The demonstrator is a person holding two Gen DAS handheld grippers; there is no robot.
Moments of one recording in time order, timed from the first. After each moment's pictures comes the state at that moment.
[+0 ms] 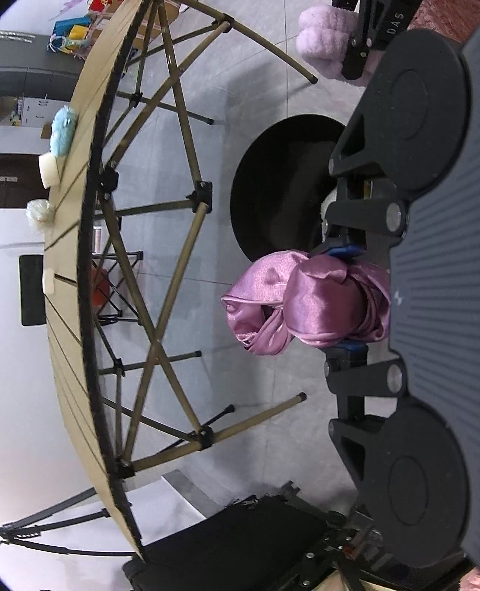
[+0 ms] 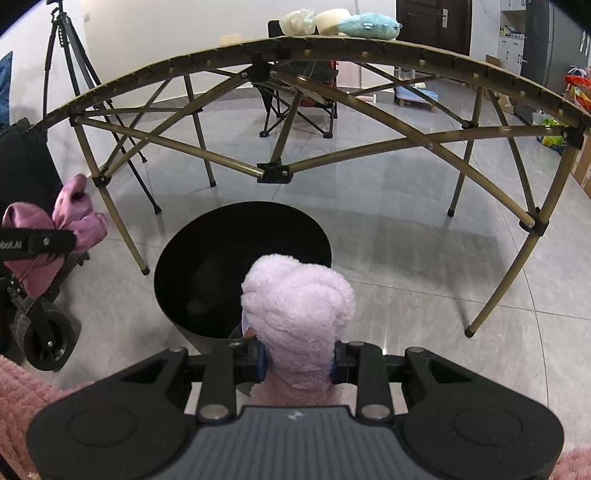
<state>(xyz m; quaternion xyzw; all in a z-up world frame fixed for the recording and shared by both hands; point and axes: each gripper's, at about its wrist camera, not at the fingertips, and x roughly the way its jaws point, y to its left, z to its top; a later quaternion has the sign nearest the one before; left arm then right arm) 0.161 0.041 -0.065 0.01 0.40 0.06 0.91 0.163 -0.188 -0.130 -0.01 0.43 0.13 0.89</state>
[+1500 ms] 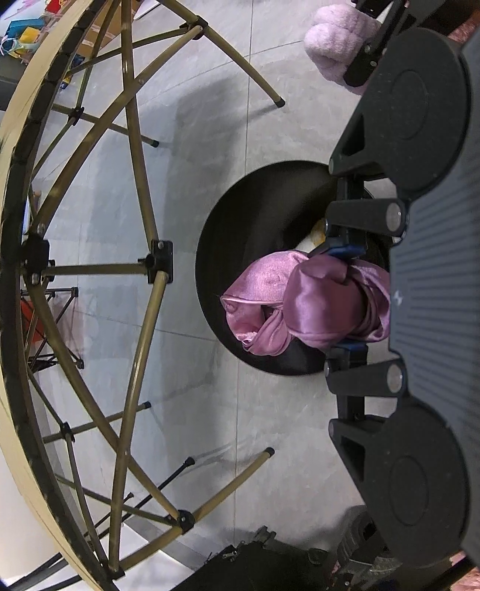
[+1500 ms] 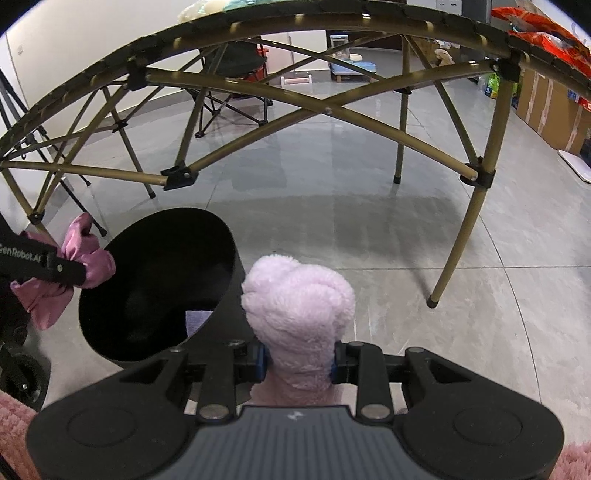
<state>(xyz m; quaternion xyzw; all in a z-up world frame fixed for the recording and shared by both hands) 0.255 -0.037 -0.093 0.01 0.51 0.03 0.86 0.197 -0.253 -0.153 0.04 0.45 0.04 0.89</state>
